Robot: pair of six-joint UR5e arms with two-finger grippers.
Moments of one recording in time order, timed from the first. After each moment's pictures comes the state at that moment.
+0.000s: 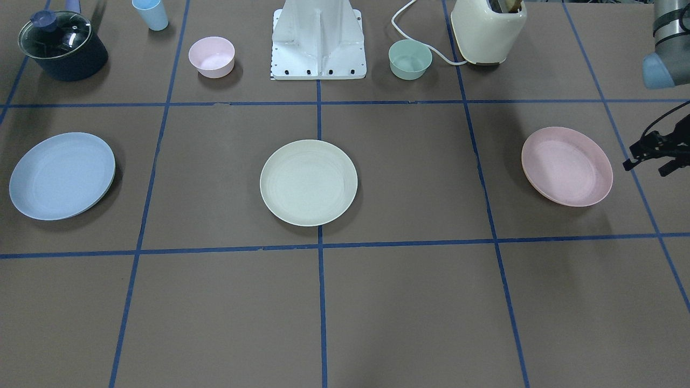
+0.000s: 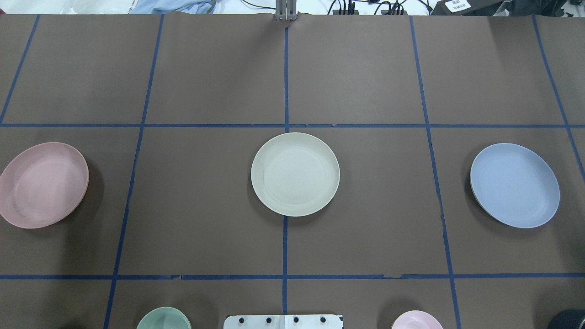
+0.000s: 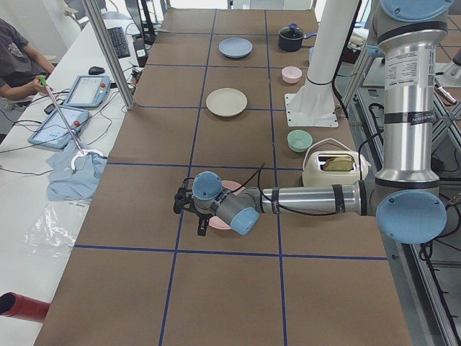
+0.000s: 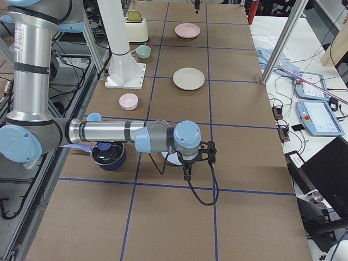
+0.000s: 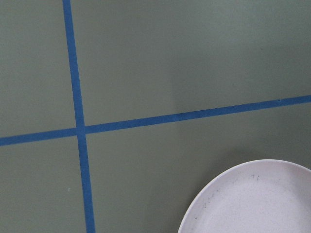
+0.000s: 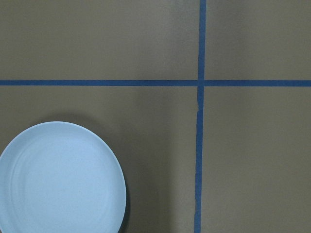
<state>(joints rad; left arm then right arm) -1.23 -1.49 -1.49 -2.30 -2.39 -0.54 1.58 -1.70 1.75 -1.53 2.47 0.04</state>
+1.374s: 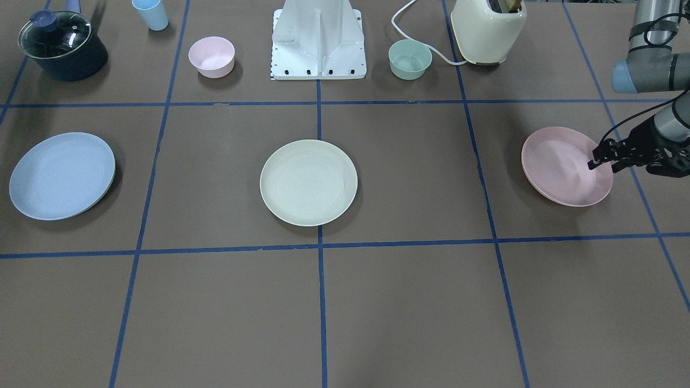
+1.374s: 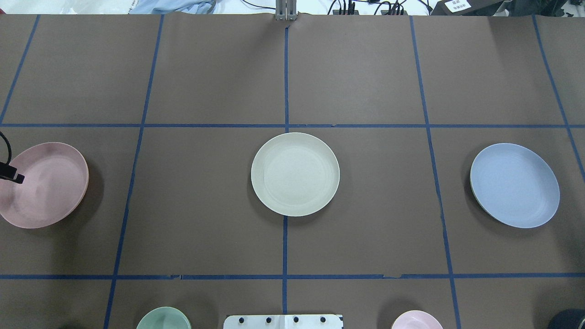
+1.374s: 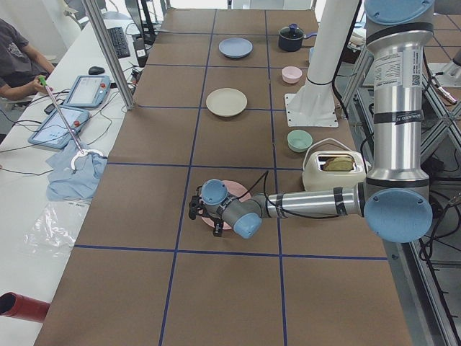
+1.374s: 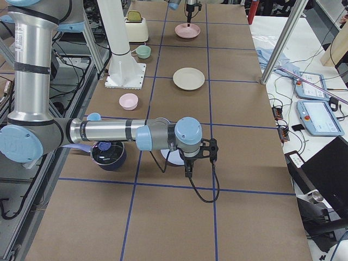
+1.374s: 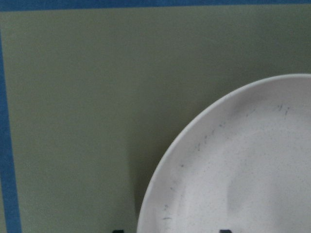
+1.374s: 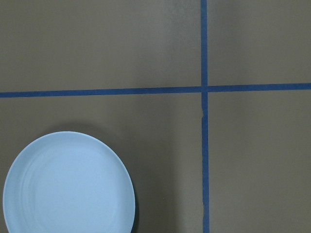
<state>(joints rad) -1.11 -1.49 -1.42 -2.33 -2.38 -0.59 1.58 -1.69 1.76 -1.53 2.48 0.09</state>
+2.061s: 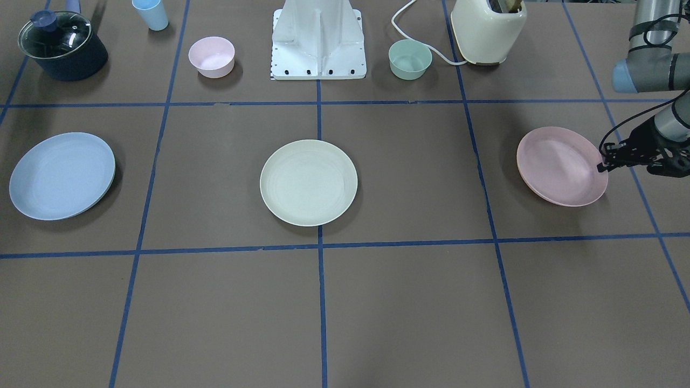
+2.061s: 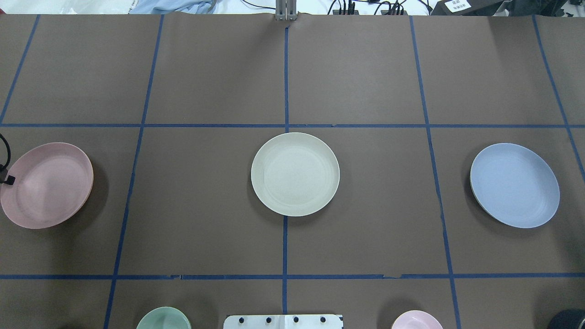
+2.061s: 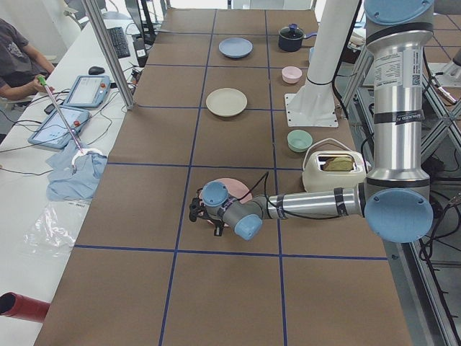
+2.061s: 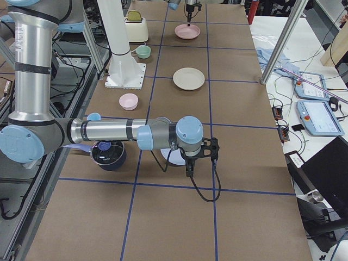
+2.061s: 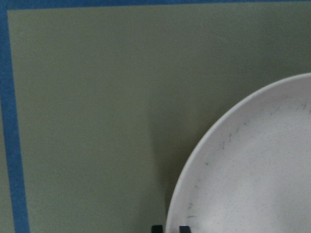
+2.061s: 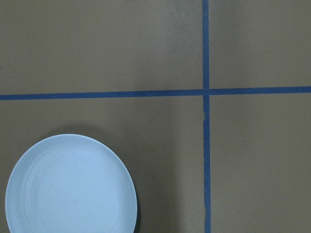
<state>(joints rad) -1.11 -1.48 -1.42 -2.33 -2.35 -0.59 1.58 -1.68 1.76 -1.53 2.48 0.10</state>
